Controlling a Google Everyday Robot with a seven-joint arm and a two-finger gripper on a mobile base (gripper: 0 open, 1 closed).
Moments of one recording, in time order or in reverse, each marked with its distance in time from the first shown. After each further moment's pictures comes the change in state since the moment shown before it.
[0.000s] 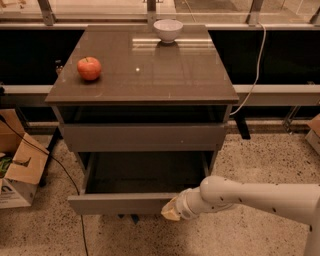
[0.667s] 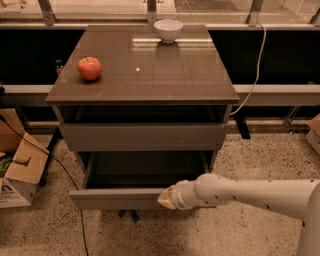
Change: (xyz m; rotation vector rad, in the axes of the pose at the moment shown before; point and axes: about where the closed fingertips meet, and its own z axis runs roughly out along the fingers) arm -0.035 -0.038 0.006 0.144 -0.068 -0.094
